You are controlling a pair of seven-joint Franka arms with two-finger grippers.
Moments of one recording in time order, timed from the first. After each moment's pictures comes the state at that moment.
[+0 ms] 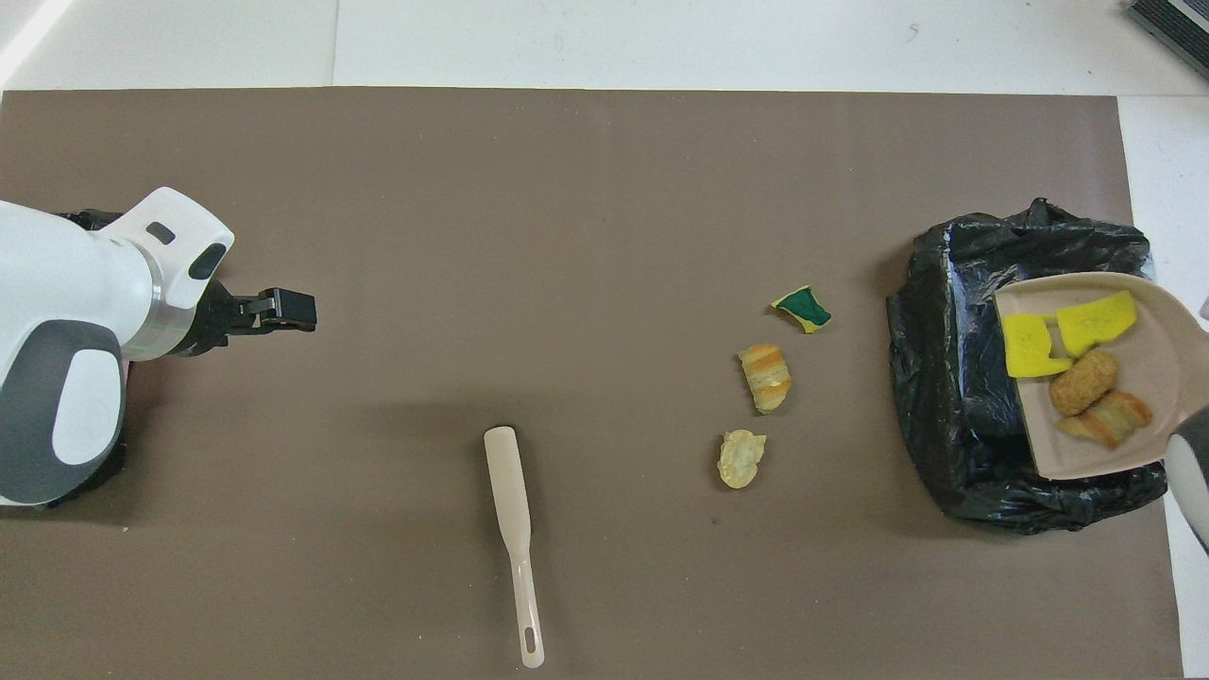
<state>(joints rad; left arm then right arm) -0.04 -0.02 -0.12 -1.95 -0.07 2.00 -0.21 -0.39 -0.11 0.14 -2.07 -0.60 2.14 -1.68</state>
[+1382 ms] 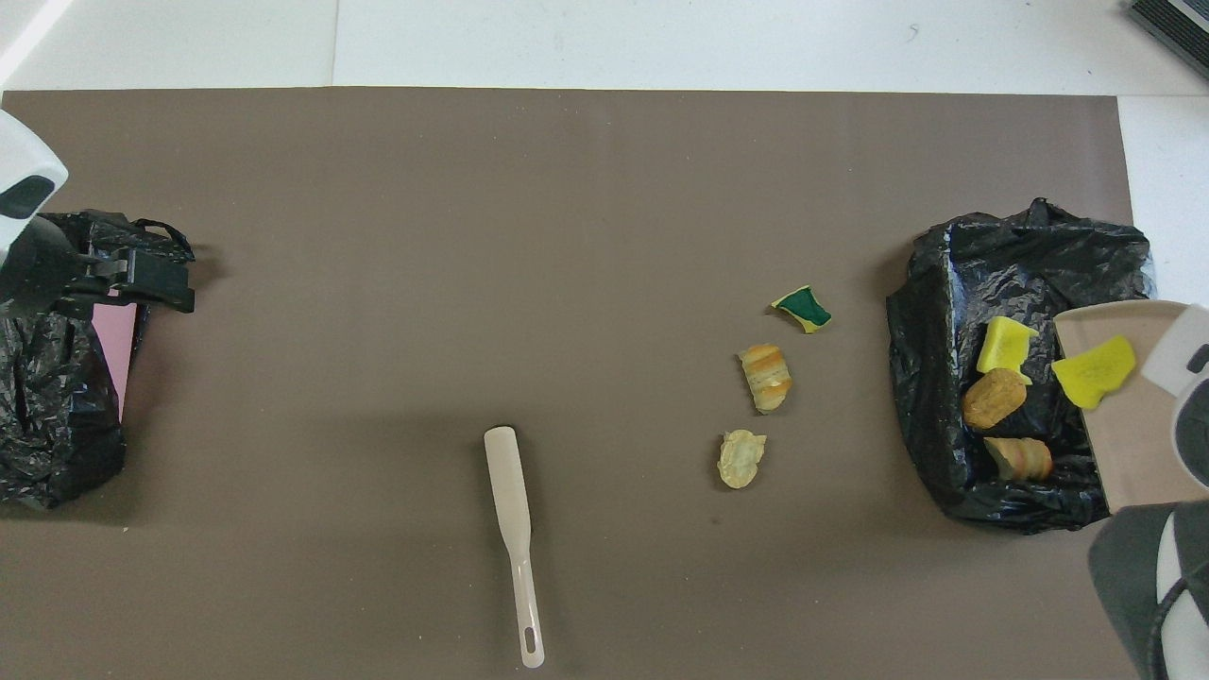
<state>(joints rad) 0.06 0.04 -0.12 -1.63 -0.05 1.65 -0.05 -0.22 -0.30 0.15 -2.19 -1.01 1.95 -1.43</state>
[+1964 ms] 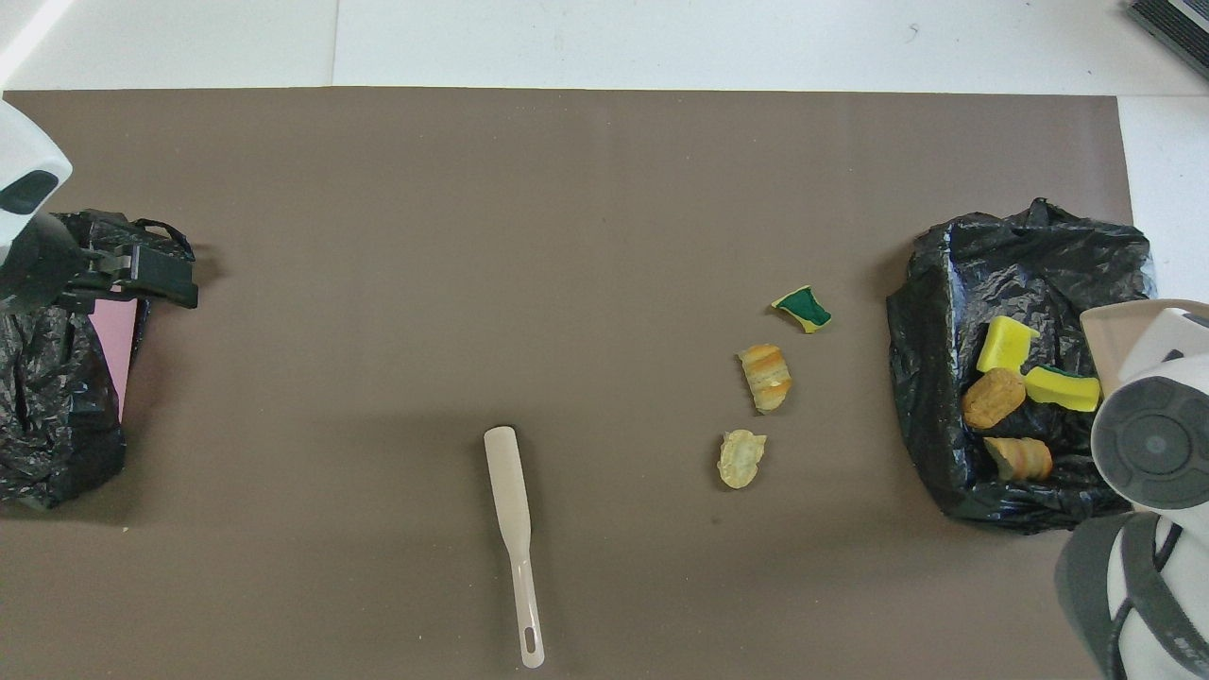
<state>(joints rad) -0.07 0.04 0.00 -1.61 -0.04 1.64 -0.04 -0.14 -0.31 0.15 -2.19 -1.13 1.83 -1.35</state>
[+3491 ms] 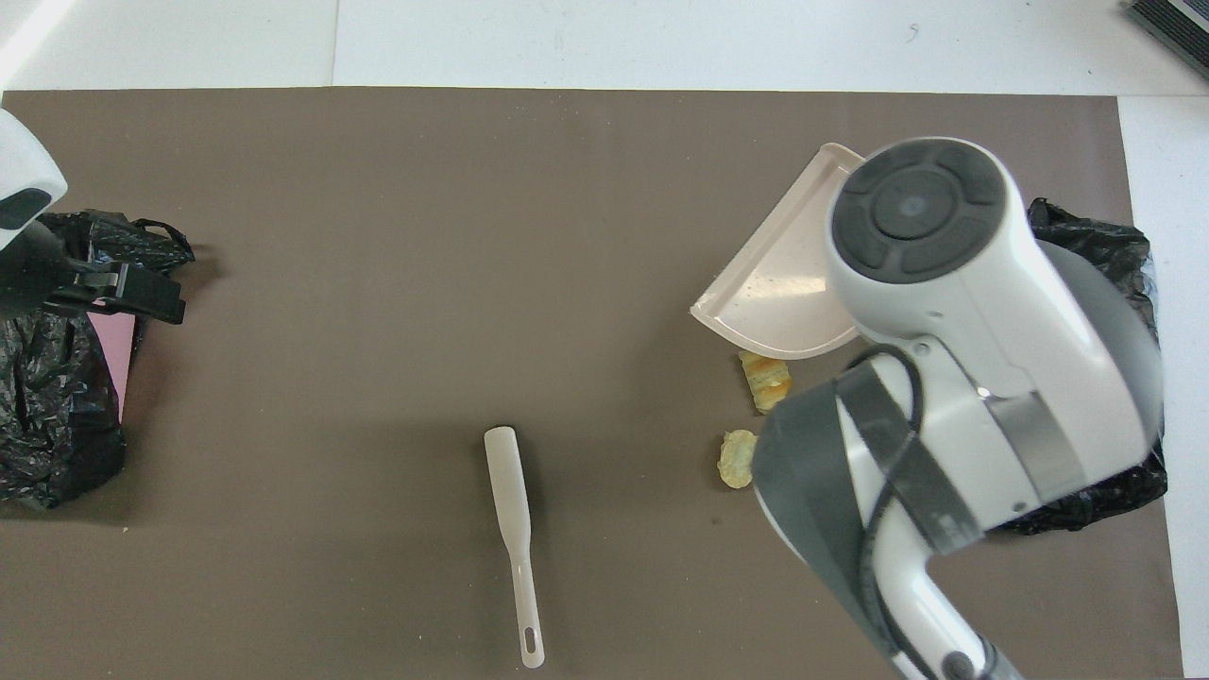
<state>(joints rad) -0.08 0.03 0.01 -1.59 -0.02 1.60 0.06 0.14 0.19 0.32 -1.50 -0.45 1.45 -0.29</state>
